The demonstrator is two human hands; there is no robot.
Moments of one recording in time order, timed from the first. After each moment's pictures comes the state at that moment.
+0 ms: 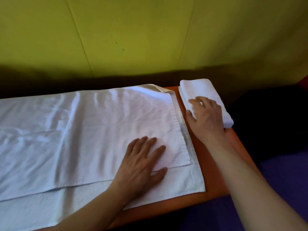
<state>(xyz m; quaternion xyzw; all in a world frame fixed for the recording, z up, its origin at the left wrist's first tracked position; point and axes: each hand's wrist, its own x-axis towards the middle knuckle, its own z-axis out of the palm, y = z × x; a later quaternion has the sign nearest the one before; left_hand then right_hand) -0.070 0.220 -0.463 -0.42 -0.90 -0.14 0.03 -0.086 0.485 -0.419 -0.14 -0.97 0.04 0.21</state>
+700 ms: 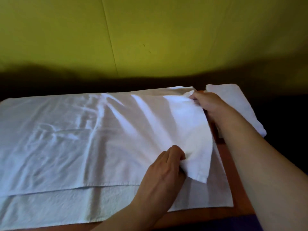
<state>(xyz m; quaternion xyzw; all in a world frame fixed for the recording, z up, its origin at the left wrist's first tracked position) -0.050 0.211 -0.411 -0.31 -0.86 -0.40 -0.03 -0.184 0.432 -0.377 -0.31 -0.69 0.65 0.04</state>
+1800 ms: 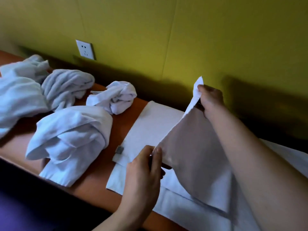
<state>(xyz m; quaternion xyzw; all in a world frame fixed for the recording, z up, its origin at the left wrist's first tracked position) -0.092 -0.162 -0.338 0.13 -0.79 -0.58 0.11 -0.340 -0.018 -0.306 -0.17 -0.75 0.63 0.07</state>
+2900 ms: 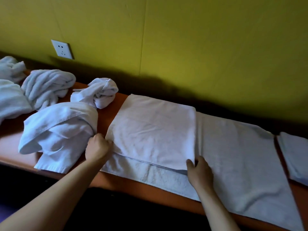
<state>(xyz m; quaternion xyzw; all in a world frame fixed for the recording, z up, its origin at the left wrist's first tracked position) -0.135 -0.257 -0.412 0.26 -0.91 -0.32 -0.01 -0.082 0.063 -0.430 -0.26 -0.93 0.28 -0.01</state>
